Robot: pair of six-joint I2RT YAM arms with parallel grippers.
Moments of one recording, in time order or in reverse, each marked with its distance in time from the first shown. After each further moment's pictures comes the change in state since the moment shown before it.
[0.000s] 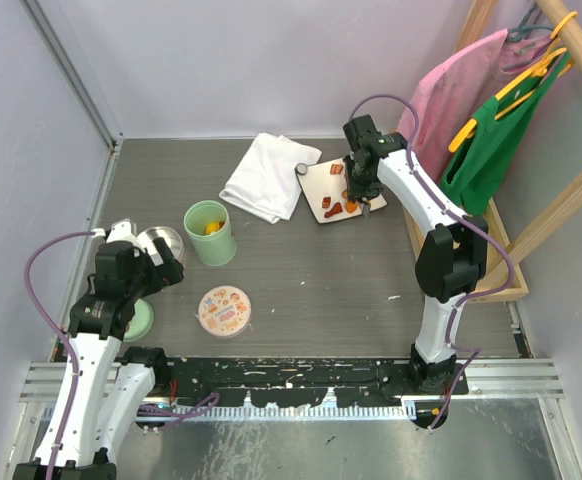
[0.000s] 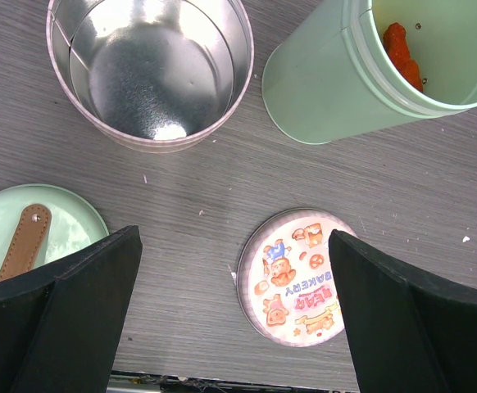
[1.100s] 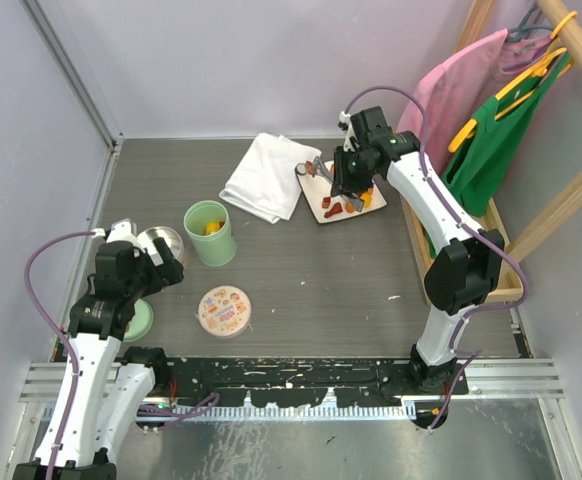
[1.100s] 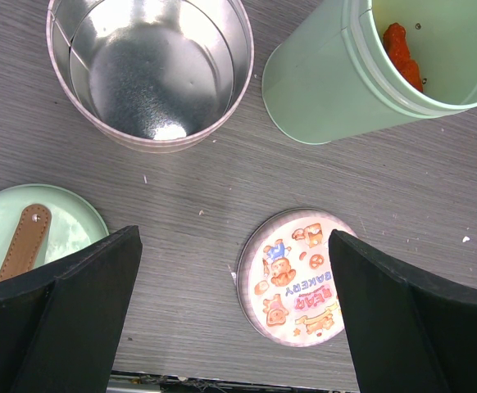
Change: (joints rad) left arm 0.000 0.000 0.000 0.000 0.000 0.000; right arm 0.001 -0.116 -0.011 0.068 -0.357 0.000
